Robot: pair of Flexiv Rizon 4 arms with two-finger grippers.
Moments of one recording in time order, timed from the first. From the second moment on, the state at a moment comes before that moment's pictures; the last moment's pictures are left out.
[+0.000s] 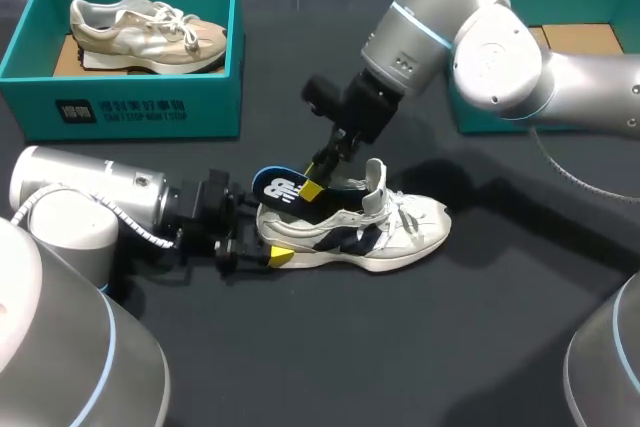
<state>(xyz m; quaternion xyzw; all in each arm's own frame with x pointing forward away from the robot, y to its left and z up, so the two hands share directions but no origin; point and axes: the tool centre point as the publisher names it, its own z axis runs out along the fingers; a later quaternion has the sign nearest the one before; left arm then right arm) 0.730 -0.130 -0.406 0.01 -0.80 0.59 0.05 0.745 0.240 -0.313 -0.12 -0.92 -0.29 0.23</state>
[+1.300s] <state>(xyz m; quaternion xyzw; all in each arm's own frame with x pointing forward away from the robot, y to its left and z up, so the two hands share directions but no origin) 0.730 -0.130 -0.406 0.01 -0.80 0.59 0.05 0.732 0.237 -0.324 -0.08 -0.91 -0.32 0.24</state>
